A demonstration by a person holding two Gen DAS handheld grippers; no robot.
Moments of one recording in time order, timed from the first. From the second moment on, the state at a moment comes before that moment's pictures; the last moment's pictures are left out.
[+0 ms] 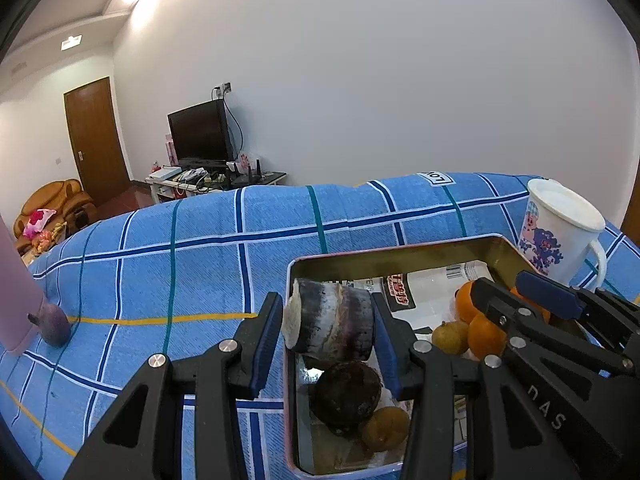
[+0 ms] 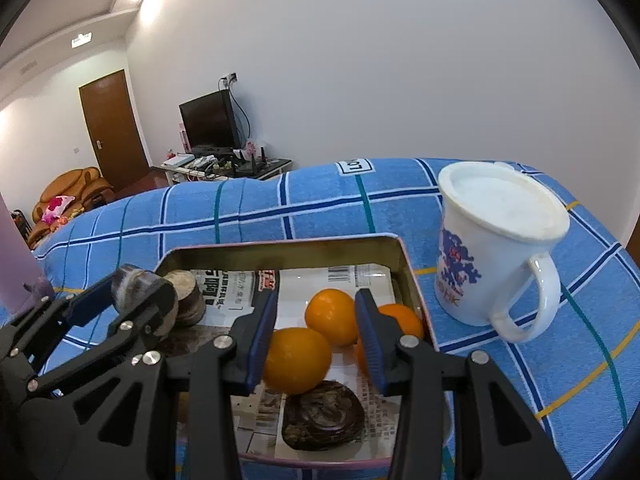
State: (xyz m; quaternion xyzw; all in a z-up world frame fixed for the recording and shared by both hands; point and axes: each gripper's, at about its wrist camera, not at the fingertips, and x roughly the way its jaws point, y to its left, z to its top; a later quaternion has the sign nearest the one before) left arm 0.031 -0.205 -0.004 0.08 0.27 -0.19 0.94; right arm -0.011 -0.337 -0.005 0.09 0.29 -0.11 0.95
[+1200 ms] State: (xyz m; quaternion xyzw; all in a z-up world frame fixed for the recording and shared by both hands) left arm 0.063 -0.013 0.034 0.06 0.27 -0.08 0.96; right arm -0.054 -0.296 0.036 0.13 0.17 -0.07 0.97
